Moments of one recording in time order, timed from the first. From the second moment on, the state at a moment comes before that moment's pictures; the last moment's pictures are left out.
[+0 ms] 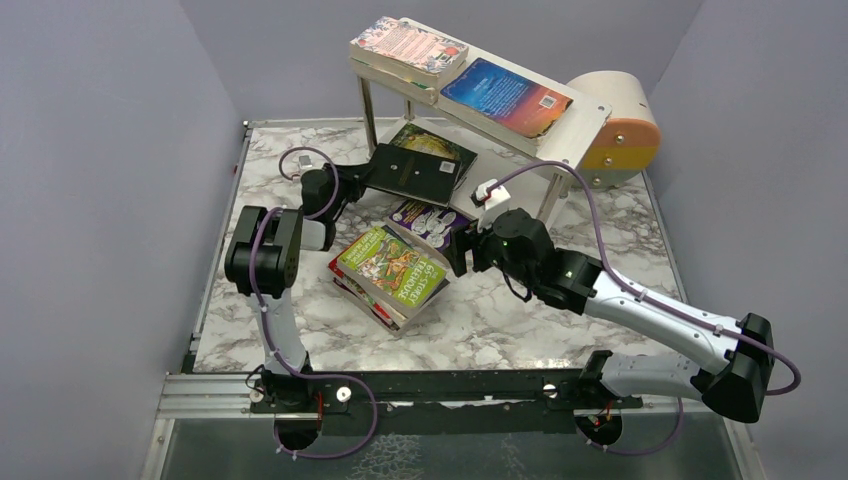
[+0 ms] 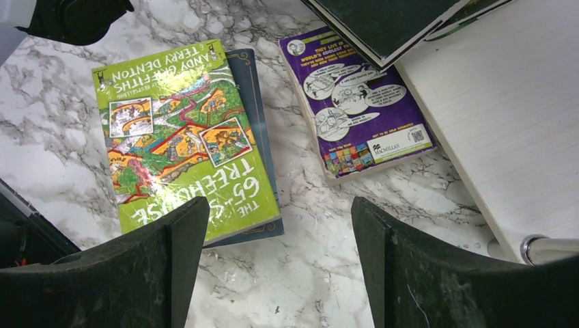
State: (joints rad) left arm -0.09 1.98 0.90 0.91 0.24 -1.45; right arm 0.96 1.14 0.95 -0.25 0.28 0.27
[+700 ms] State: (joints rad) left arm -0.15 2.07 0.92 1.11 0.09 -1.47; right arm 0.96 1.12 0.95 -0.25 0.29 0.27
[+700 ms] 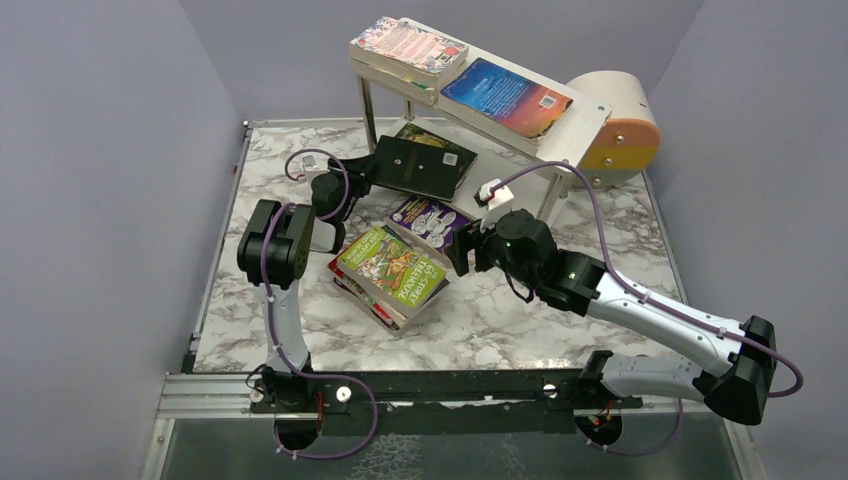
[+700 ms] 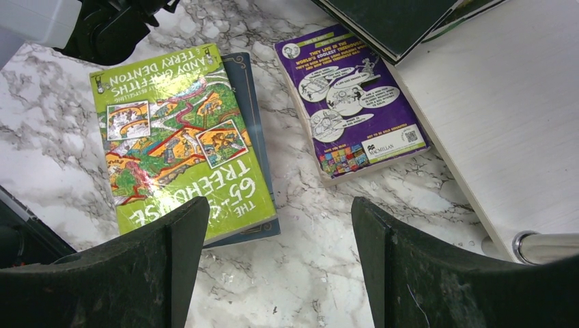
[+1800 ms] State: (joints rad) left arm -0.10 2.02 0.83 1.03 0.14 -1.42; right arm 0.96 1.11 0.94 -0.25 0.30 0.28
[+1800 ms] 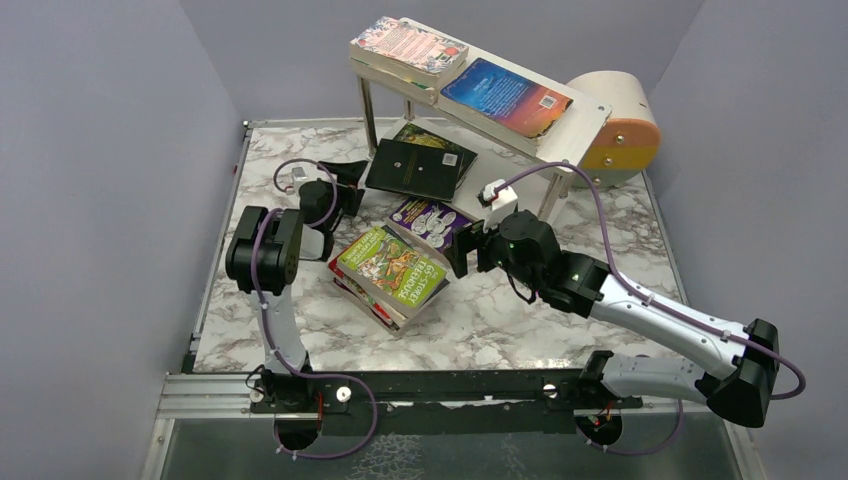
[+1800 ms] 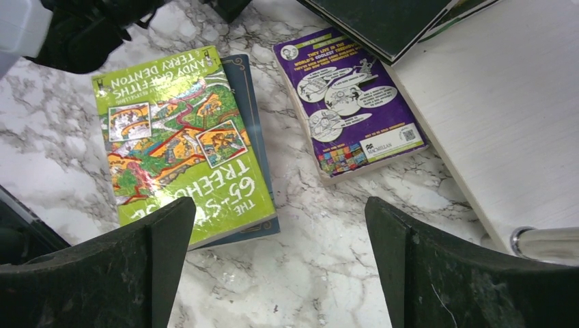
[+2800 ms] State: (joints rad) left arm -0.01 1.83 0.88 0.72 0.59 -1.21; right arm 0.96 0.97 0.80 -0.07 0.28 0.23
